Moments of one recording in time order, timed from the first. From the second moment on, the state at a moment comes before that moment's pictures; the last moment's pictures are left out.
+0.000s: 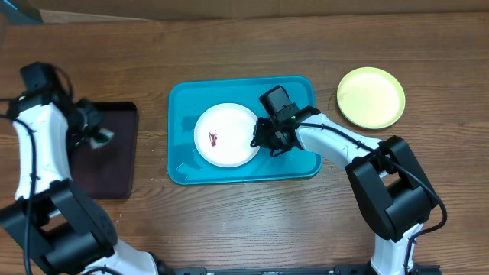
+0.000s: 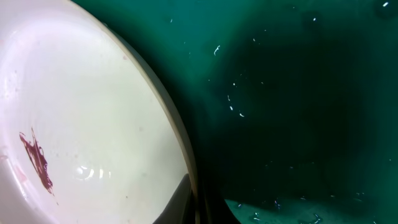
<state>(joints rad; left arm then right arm) 0.47 1.80 1.45 -0.96 0.01 -0.34 0.56 2.01 1.26 -0.44 -0.19 0.77</state>
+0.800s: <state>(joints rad) 0.50 2.07 1.43 -0.87 -0.03 -0.28 0.57 2.01 1.26 -0.45 -0.18 0.77</state>
